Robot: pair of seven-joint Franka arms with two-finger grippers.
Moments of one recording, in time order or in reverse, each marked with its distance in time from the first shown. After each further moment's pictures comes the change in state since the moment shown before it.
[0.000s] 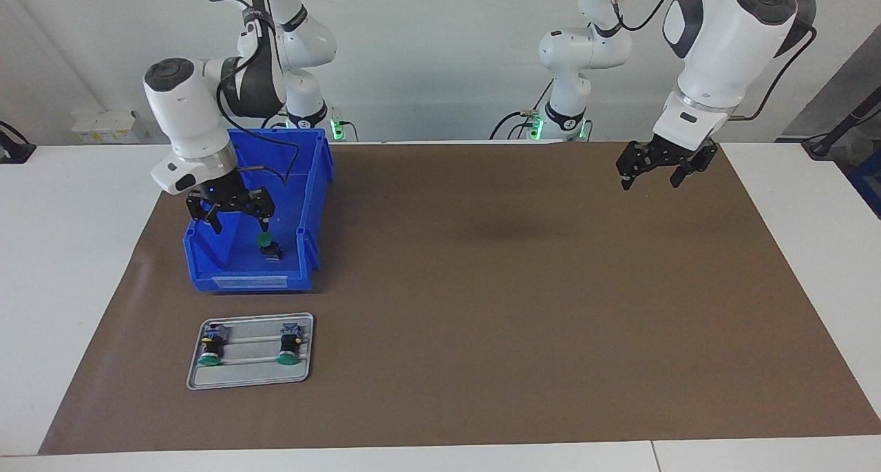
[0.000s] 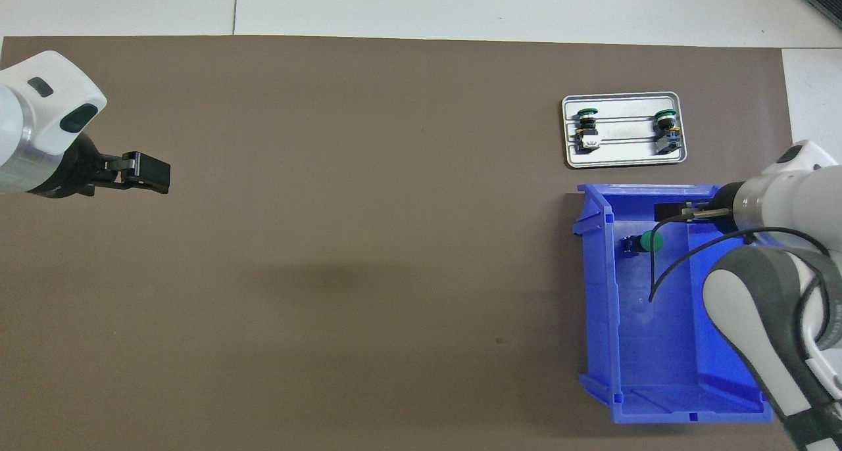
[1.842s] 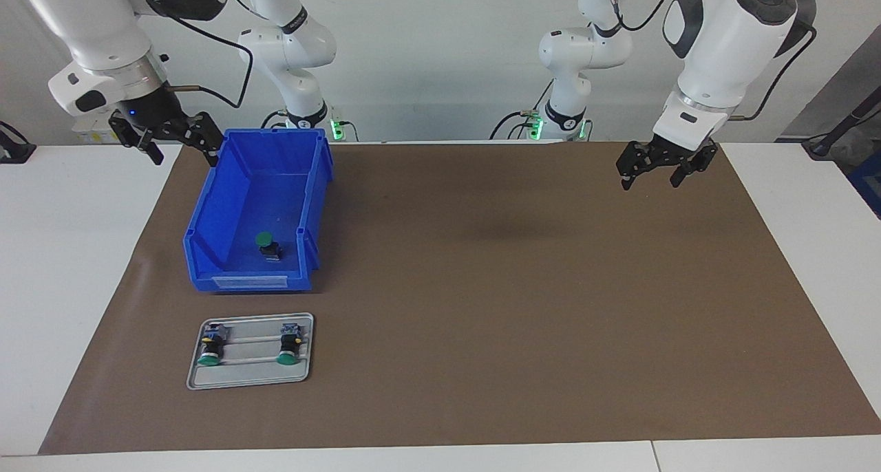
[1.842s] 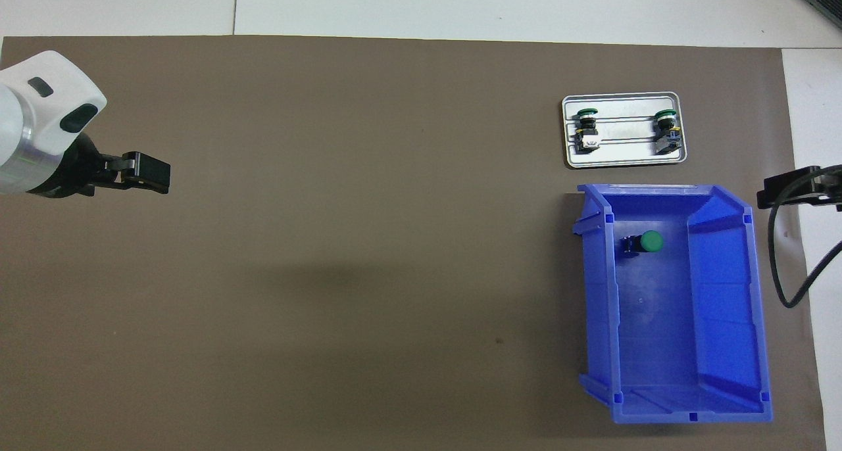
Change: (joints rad) left arm 0.000 0.000 0.000 0.000 0.000 0.000 0.000; right arm -0.062 0.054 0.021 0.515 -0.017 -0.628 -0.008
